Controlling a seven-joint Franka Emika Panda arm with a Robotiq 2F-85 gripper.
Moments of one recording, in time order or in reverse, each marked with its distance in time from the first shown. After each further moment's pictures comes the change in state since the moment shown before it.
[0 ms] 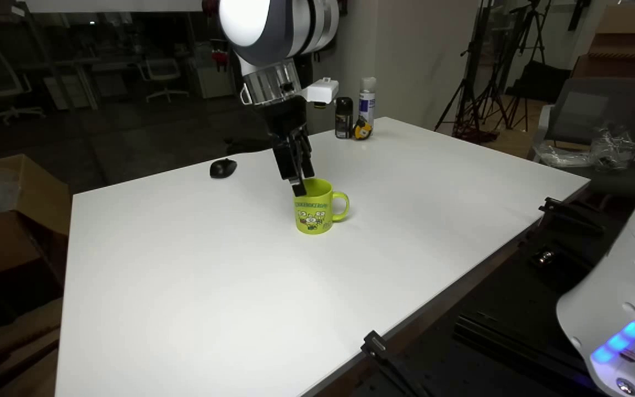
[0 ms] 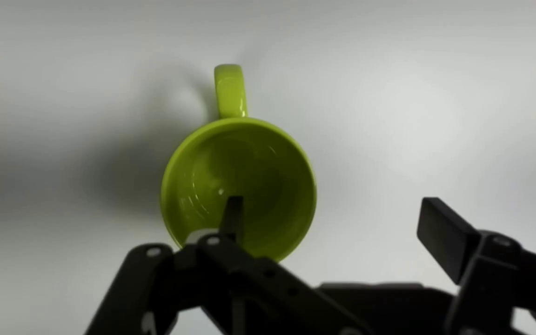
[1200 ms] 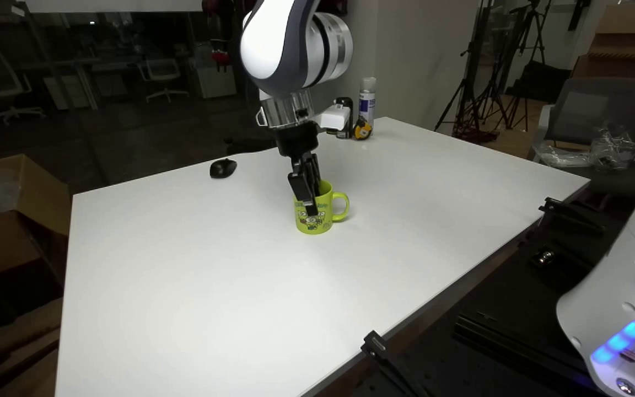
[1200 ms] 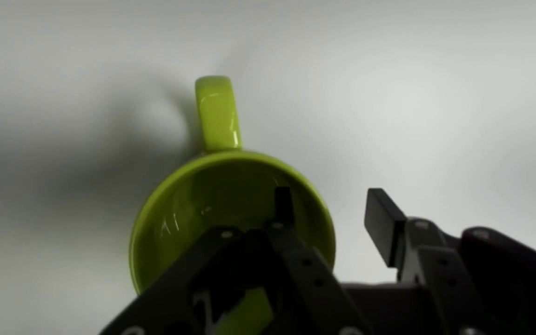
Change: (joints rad) arm -0.039 0.068 0.000 -0.044 0.046 0.112 -0.047
